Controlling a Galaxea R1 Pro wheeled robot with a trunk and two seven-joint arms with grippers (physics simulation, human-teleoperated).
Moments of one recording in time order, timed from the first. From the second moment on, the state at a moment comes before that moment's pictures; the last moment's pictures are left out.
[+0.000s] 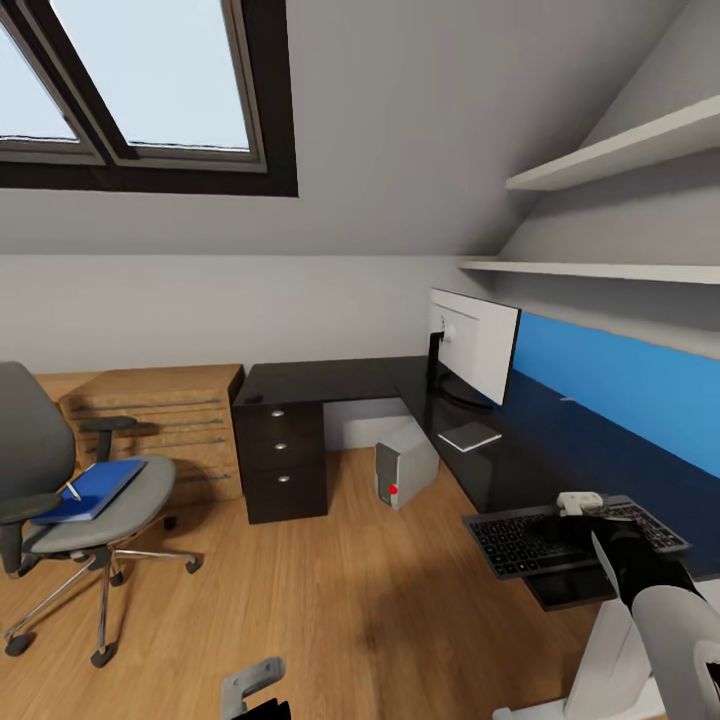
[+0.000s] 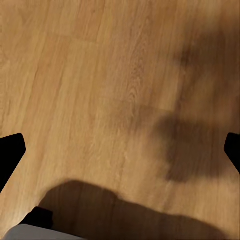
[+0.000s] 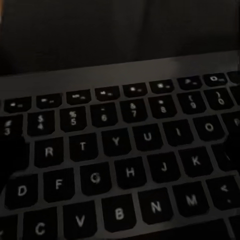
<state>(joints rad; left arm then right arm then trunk) 0.11 -0.09 -0.28 -1.51 0.60 0.60 0.76 -0.78 -0.25 -0.40 -0.49 0.42 0.36 0.40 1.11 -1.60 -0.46</state>
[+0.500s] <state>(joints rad) 0.11 -0.09 -0.29 -1.48 0.56 0.59 0.76 -0.78 -0.25 -0.40 -0.50 0.42 0.36 0.40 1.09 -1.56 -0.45</state>
